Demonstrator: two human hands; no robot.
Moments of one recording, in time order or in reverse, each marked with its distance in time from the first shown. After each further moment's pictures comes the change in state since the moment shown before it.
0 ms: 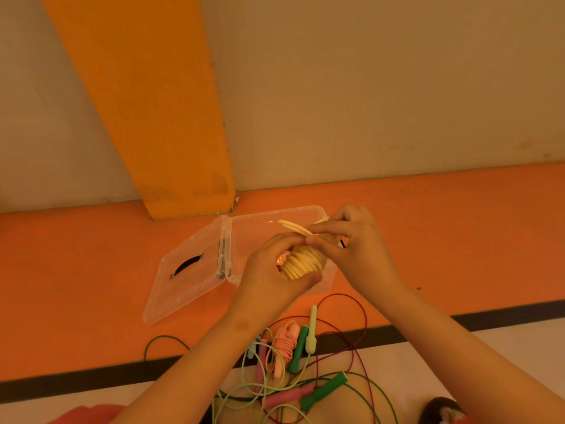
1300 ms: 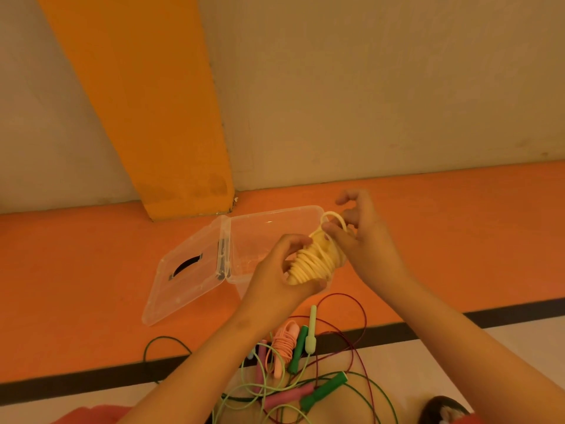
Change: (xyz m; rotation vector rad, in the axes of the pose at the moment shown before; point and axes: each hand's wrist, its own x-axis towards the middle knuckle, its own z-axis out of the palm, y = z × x) left_hand -0.005 0.000 0.007 -0.163 -0.104 -0.193; right_hand 0.003 -0.009 -0.015 0.205 -0.027 0.206
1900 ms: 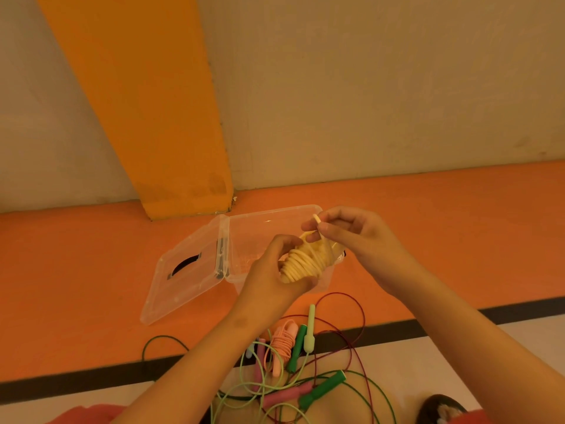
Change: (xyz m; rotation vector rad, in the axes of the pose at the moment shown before) left_hand 0.003 -0.007 -0.003 0.098 0.023 0.002; right_hand 0.001 -0.005 -0.011 0.512 -0.245 0.197
